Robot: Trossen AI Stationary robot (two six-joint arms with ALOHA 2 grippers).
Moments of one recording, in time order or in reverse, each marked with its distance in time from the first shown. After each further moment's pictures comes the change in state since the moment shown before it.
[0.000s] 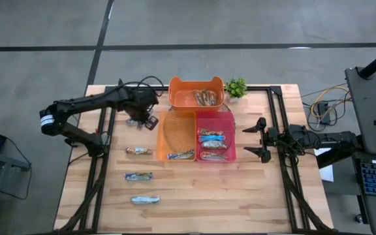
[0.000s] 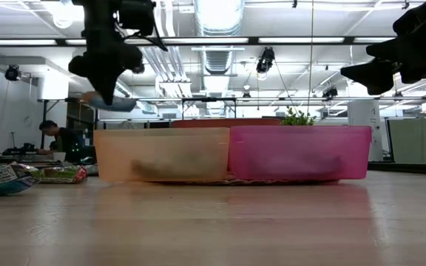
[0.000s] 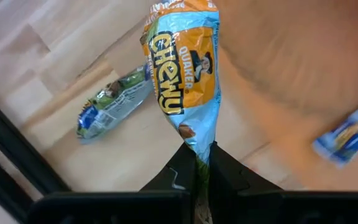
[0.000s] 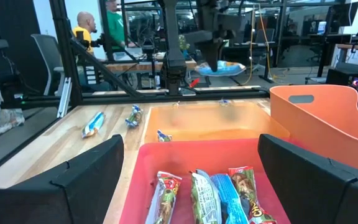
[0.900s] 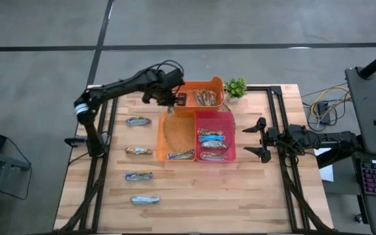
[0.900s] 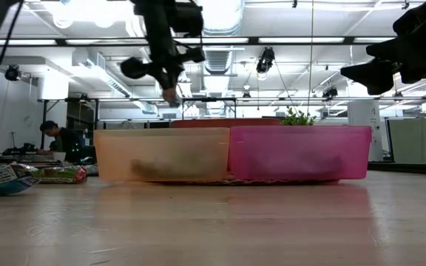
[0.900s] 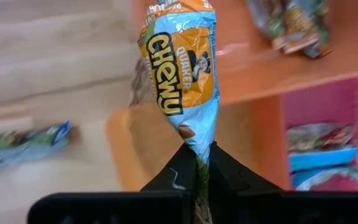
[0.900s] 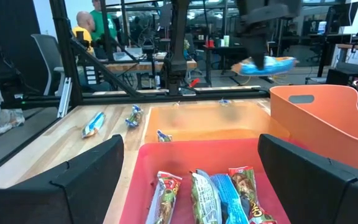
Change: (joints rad) left arm 0.057 0.417 0.513 0.024 0.035 -0.400; right arm 0.000 0.000 0.000 0.000 0.000 0.001
